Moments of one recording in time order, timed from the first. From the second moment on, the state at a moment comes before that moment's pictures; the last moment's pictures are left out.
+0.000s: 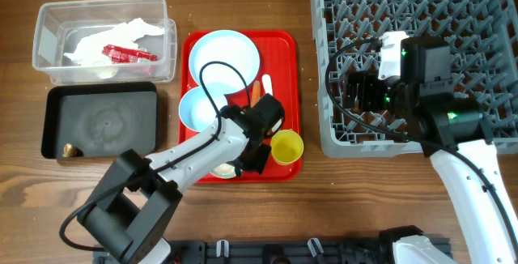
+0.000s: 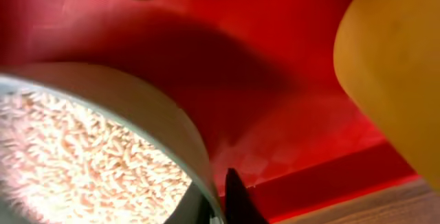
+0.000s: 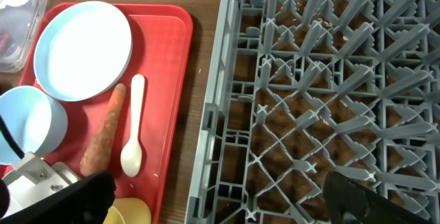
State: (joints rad) left arm -0.74 1.73 1.02 -0.86 0.05 -0.34; right arm 0.17 1.21 1.17 -0.83 -0.10 0.09
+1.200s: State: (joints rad) left arm 0.76 1.88 1.24 -0.93 1.42 0.07; right arm 0.17 1.21 1.17 -0.83 -0.10 0.09
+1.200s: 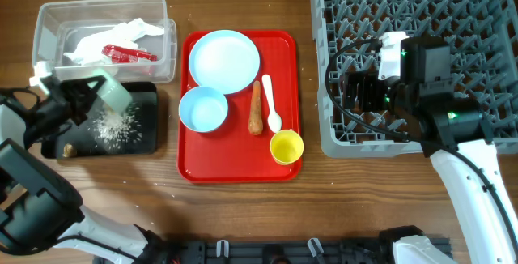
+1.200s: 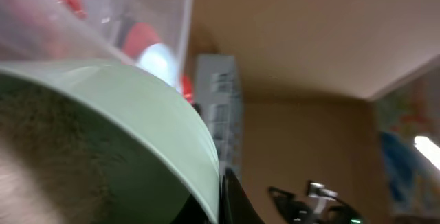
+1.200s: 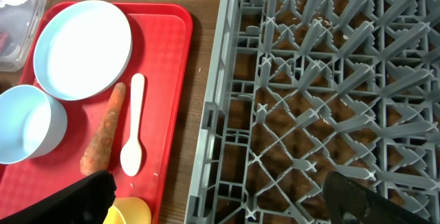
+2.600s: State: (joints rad) left arm -0.72 1.60 1.12 -1.01 -0.03 -0.36; right arm 0.17 1.25 1.17 -0.83 -0.10 0.09
